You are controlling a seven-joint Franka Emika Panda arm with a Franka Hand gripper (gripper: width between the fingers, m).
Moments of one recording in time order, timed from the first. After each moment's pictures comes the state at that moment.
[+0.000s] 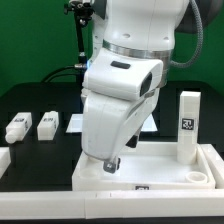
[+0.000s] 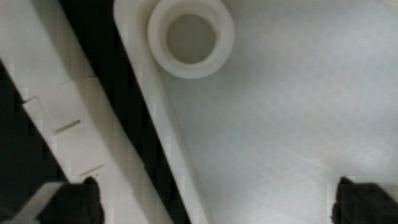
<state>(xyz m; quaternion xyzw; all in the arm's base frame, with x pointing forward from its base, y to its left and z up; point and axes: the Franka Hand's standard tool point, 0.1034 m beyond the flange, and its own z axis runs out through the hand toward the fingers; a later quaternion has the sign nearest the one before) 0.628 -0.010 0.063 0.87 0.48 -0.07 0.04</state>
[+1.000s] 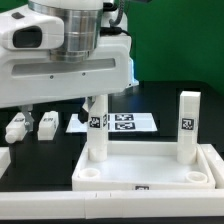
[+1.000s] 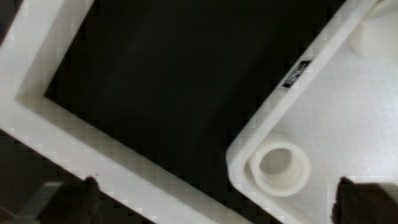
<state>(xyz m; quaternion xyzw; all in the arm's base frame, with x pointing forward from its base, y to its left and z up) 0.614 -0.099 0.111 0.97 0.23 -0.08 0.06</state>
